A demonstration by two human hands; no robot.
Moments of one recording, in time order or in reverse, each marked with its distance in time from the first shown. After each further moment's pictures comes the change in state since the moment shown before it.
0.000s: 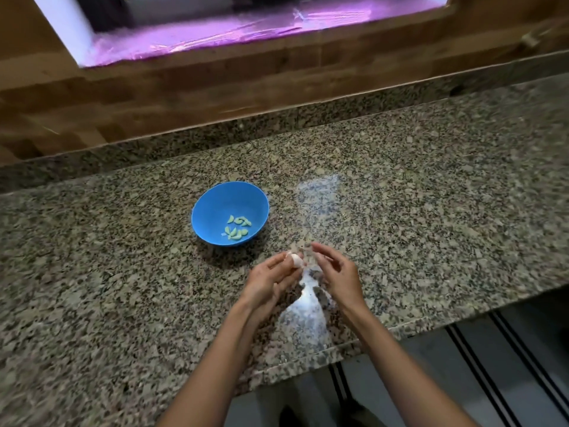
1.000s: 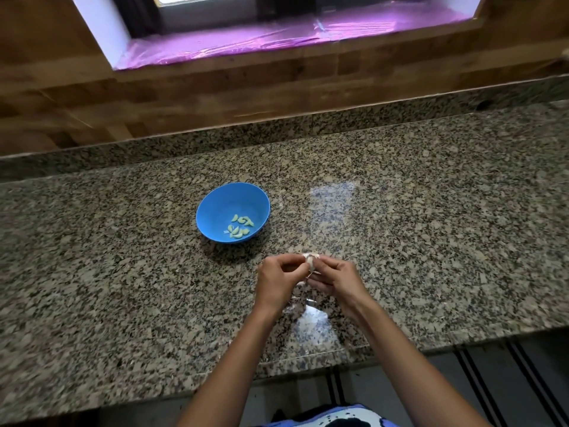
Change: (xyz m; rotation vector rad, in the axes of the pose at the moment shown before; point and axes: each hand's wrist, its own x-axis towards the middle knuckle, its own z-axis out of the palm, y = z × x) left_hand -0.006 -0.021 0.044 0.861 0.258 0.500; right_hand 0.017 -0.015 -0.033 0.278 -0.248 0.347
